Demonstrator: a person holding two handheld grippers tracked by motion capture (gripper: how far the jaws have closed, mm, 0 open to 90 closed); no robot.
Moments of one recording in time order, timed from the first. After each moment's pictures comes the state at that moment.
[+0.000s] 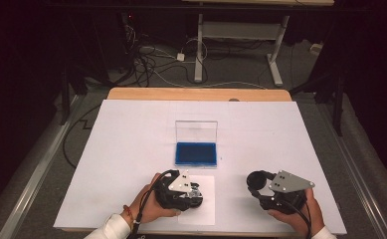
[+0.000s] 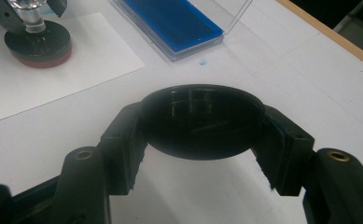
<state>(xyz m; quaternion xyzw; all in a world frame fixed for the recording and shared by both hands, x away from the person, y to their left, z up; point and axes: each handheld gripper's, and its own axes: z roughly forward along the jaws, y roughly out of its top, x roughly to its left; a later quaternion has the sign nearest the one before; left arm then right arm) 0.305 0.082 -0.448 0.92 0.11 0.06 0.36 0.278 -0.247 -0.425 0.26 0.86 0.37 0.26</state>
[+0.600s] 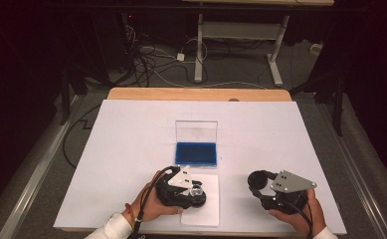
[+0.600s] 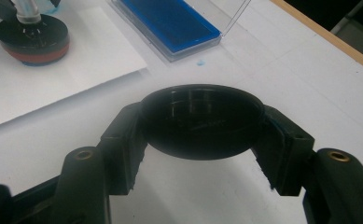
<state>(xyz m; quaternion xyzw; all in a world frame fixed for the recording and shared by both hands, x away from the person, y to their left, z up) 0.307 0.080 -0.434 0.91 0.12 0.04 0.39 0.277 -0.249 -0.423 0.26 0.85 0.37 0.26</state>
